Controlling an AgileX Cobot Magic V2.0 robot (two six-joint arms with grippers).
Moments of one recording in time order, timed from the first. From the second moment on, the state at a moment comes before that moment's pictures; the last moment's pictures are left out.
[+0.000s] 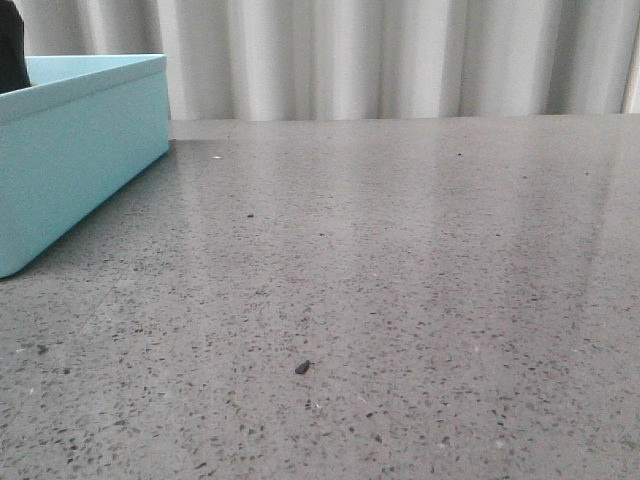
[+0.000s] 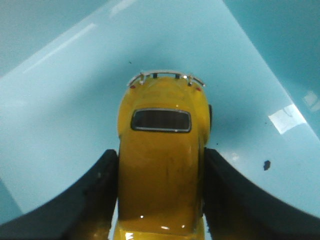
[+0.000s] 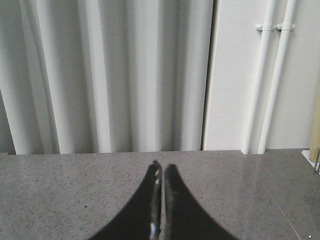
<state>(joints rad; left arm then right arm) -0.03 1.93 -1.84 -0.15 1.25 0.58 -0.19 0.49 -0.89 0.06 0.48 -0.09</state>
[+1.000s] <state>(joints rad) -0.03 1.75 -1.87 -0.31 1.25 0.47 -0.19 0.49 -0.89 0.06 0.46 -0.09</state>
